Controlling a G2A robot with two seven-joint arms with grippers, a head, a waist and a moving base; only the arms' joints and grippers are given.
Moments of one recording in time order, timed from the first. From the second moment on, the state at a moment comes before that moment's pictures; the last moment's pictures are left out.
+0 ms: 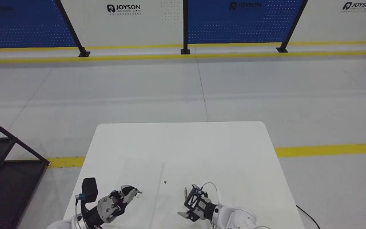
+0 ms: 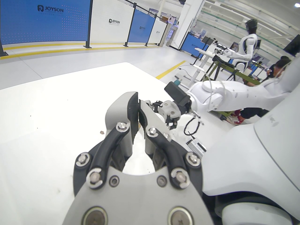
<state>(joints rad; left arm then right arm) 2.19 -1.08 -1.74 -1.86 0.93 -1.01 0.15 -1.70 -1.21 0.92 -1.60 -1.47 -0.38 0.15</state>
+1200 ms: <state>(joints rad) 2.19 -1.08 -1.74 -1.86 0.93 -1.01 0.15 -1.65 -1.23 0.91 -1.57 -1.44 -0.14 -0.04</state>
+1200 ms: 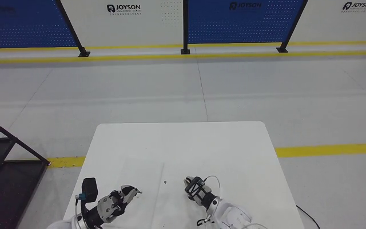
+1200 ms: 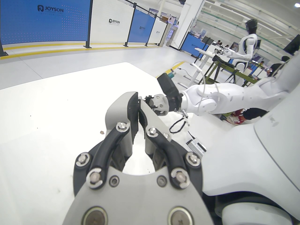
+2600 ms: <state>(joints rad) 2.10 -1.09 -1.31 -1.79 0.69 -1.01 0.57 -1.60 -1.28 0.84 -1.48 -0.59 -0.81 -0.42</state>
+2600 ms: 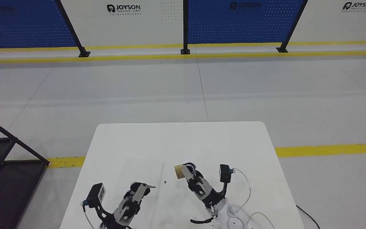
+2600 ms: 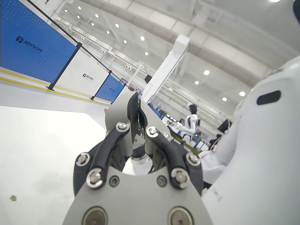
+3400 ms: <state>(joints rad) 1.97 -1.11 -1.14 -1.67 0.61 -0.96 0.72 -1.57 -1.32 0.79 -1.44 -0.55 -0.90 -0.49</state>
